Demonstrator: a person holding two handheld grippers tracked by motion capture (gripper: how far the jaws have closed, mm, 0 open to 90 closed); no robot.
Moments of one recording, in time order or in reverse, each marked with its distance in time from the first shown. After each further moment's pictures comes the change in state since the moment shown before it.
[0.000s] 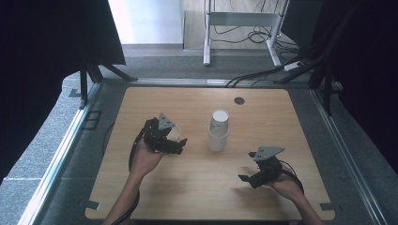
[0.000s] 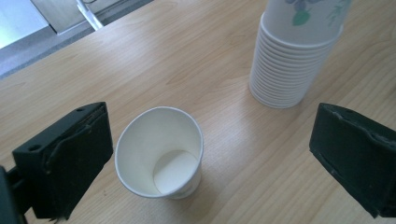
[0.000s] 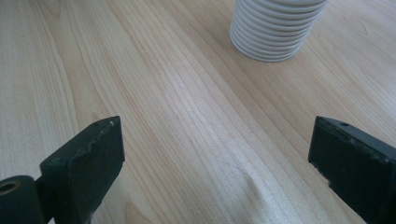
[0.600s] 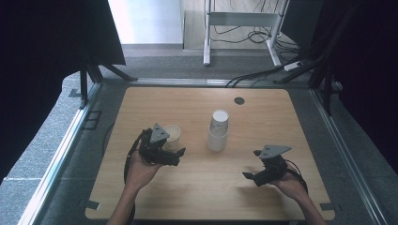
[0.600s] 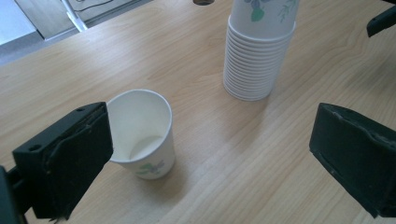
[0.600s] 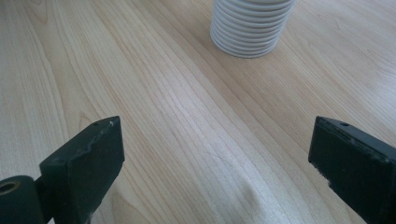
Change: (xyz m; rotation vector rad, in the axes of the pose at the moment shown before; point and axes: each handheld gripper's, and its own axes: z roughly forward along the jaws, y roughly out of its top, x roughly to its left) left arm -0.018 -0.024 -0.025 -0.066 -0.047 -0.047; right arm -0.008 -0.006 -0.011 -0.021 -0.035 0.037
